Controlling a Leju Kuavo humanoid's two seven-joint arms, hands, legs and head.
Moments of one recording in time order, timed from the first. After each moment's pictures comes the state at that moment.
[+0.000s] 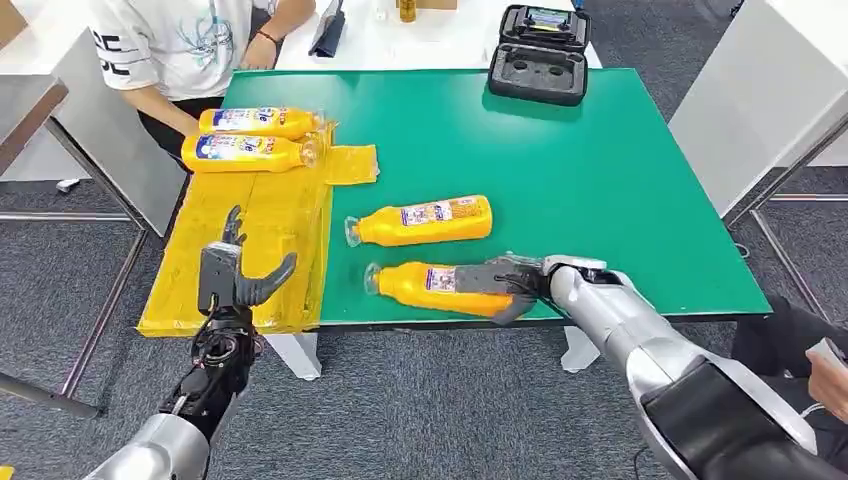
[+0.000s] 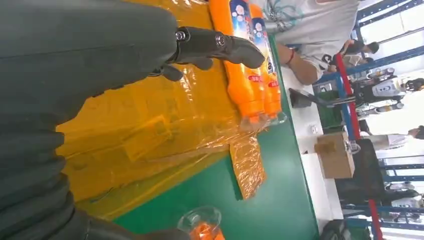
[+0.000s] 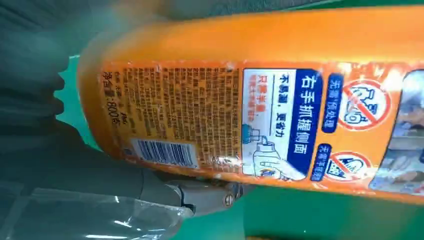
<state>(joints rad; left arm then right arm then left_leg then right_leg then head) -0.50 -0.09 -0.16 -0.69 -0.24 0.49 -0.60 -0.89 -0.11 0.81 -0.39 0.45 0.46 -0.20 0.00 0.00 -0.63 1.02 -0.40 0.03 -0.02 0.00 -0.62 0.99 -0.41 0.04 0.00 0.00</state>
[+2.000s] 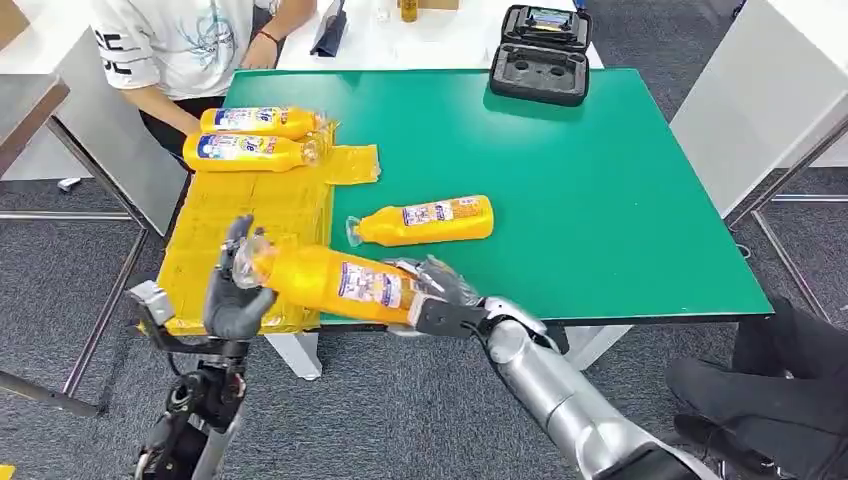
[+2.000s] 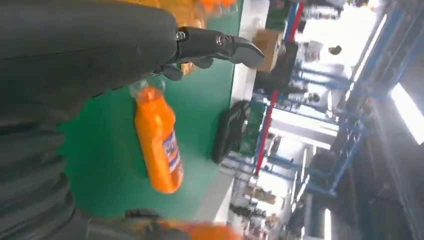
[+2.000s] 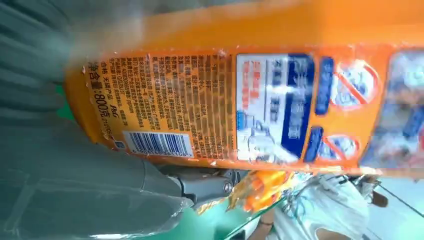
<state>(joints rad) -0.25 -0.07 -0.18 -1.12 0.13 -0.08 -0.56 -0.56 0.08 0.49 -0.74 0.37 0.15 -0.70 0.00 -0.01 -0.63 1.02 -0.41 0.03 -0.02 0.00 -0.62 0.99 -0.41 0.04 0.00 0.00</state>
